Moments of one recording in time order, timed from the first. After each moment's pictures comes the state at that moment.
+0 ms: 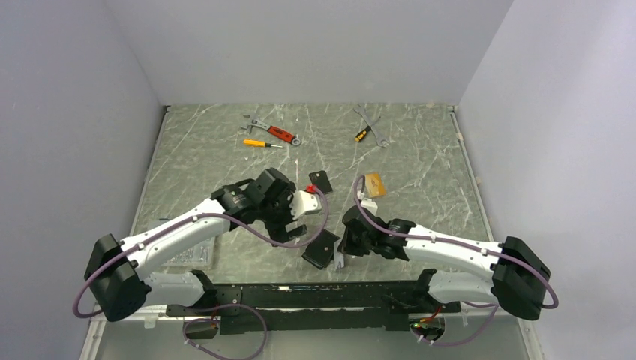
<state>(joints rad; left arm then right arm) -0.81 1.22 0.97 -0.69 0.19 0.44 0.99 1.16 0.58 -0.40 0.12 1.05</state>
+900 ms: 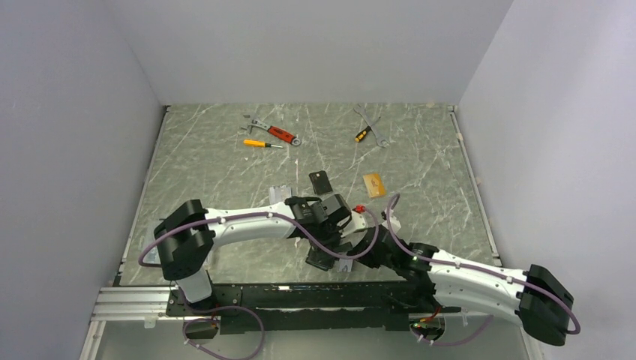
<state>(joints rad) -1.15 1.68 1.18 -0.60 -0.03 0.16 0.99 0.86 0.27 -0.26 0.22 1.29</state>
